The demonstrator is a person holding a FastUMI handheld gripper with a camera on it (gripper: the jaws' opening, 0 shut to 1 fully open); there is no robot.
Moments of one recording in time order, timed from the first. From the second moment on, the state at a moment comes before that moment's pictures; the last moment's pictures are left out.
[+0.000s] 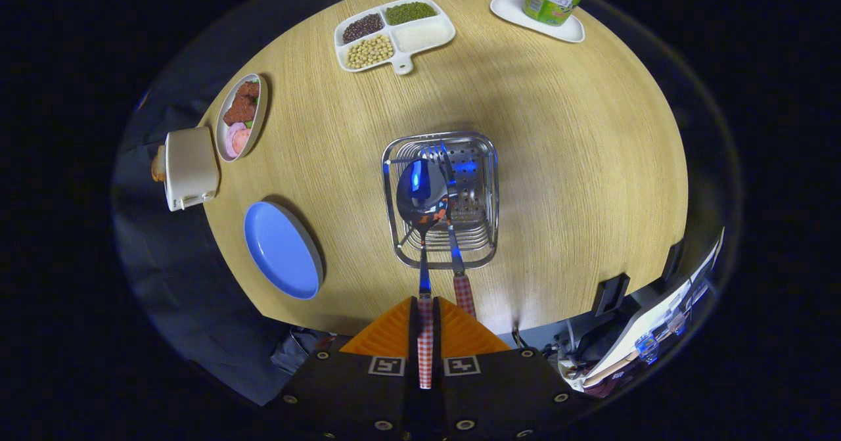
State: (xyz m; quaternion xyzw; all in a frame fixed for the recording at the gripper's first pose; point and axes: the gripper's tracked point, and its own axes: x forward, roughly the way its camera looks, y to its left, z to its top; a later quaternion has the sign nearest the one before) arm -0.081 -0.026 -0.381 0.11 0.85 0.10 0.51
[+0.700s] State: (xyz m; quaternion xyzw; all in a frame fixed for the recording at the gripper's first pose) arm -0.053 -0.017 -0.374 0.13 0.86 0.11 0.48
